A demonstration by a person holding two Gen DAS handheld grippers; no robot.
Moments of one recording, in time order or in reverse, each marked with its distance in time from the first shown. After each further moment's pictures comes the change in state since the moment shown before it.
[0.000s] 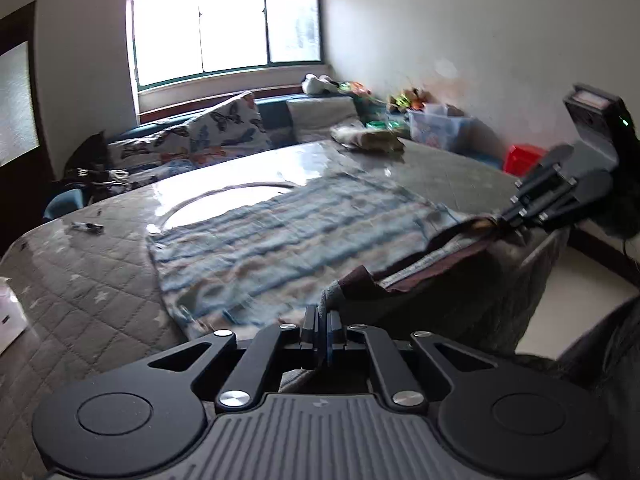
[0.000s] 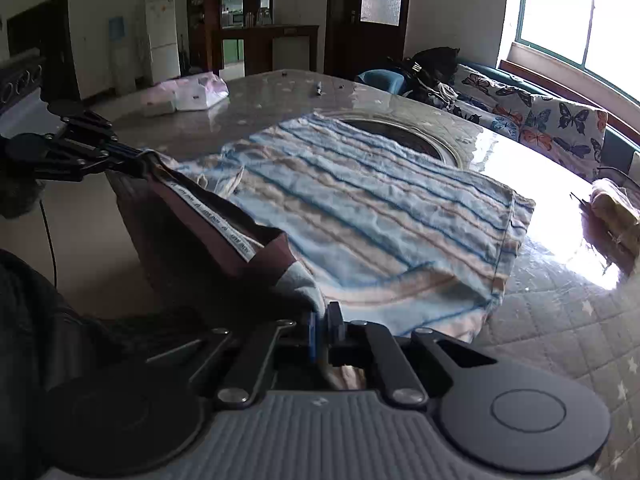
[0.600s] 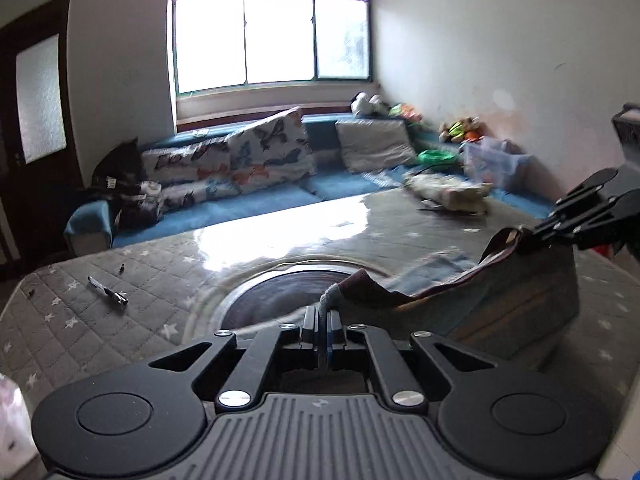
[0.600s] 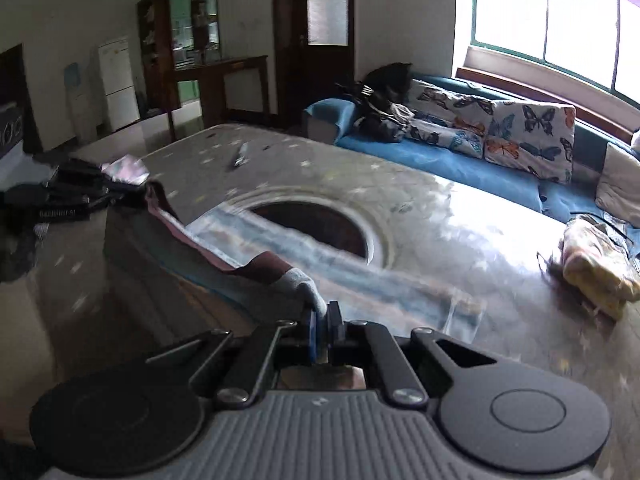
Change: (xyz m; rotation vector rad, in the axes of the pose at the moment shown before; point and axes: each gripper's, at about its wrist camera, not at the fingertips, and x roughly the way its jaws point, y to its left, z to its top) left arm 0.141 0.122 0.132 -0.082 -0.007 0.096; right arm 0.070 -0.123 0.141 0.117 -0.058 -0.070
